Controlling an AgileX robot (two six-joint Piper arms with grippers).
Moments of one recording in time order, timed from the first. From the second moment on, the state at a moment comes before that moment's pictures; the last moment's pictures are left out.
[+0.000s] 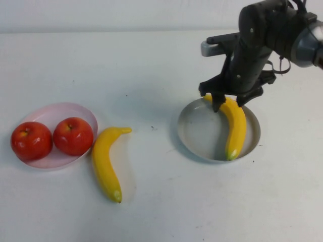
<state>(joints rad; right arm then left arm) 0.44 2.13 -1.94 -0.04 1.20 0.23 -0.07 -0.01 0.02 0.06 0.38 -0.03</state>
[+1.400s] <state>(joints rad) 0.93 2.37 -2.14 0.06 1.07 0.23 -0.07 -0.01 0.02 0.06 0.38 -0.03</state>
